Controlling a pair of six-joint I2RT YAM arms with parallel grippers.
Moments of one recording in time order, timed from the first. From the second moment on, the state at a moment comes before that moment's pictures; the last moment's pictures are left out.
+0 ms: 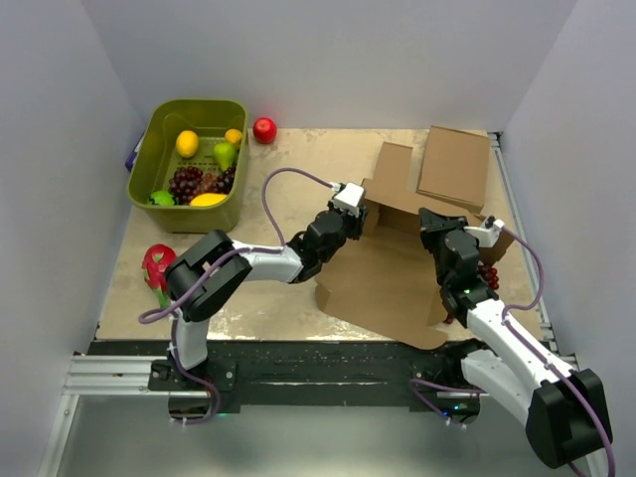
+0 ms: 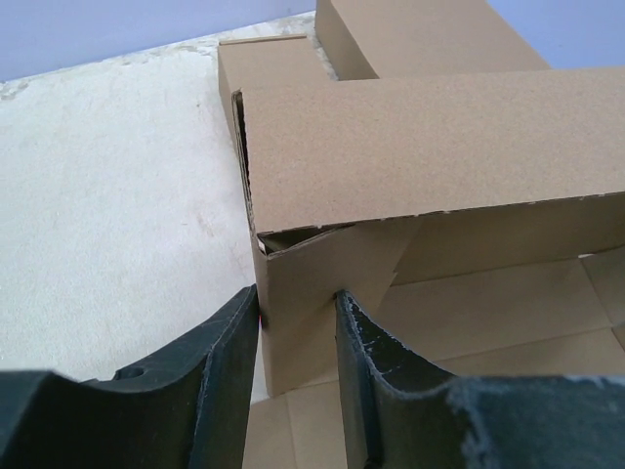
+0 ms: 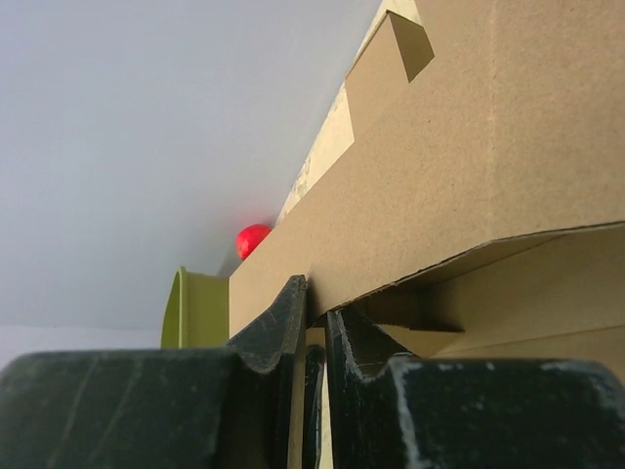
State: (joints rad) left arm -0.89 1.93 1.04 0.77 -0.33 -0.13; right arm 0.33 0.88 0.40 0.30 0.43 1.22
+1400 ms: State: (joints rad) left arm -0.72 1.91 0.84 1.00 0.13 -0.07; right arm 0.33 0.92 0.41 0.34 0.29 1.22
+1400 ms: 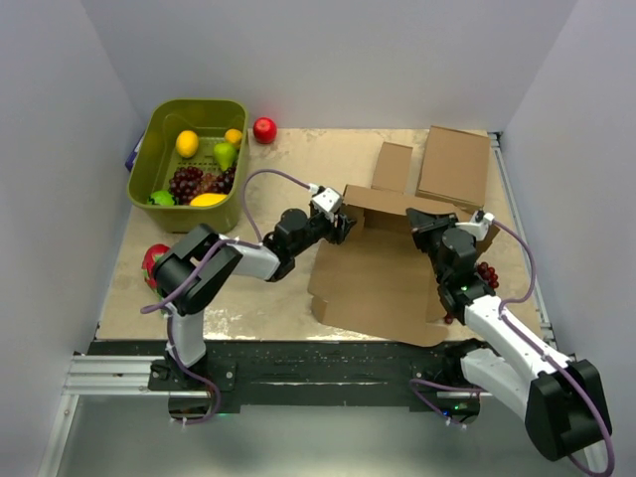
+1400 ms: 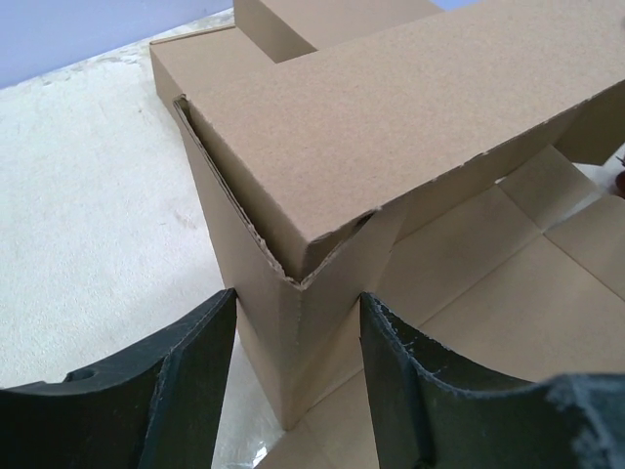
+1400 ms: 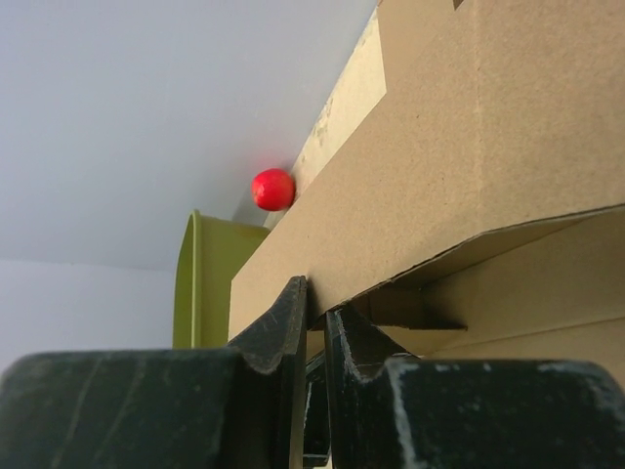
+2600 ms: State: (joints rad) left arm -0.88 1.94 0.95 0.84 -0.54 -0.06; right arm 0.34 0.89 0.41 0.32 0.24 1.22
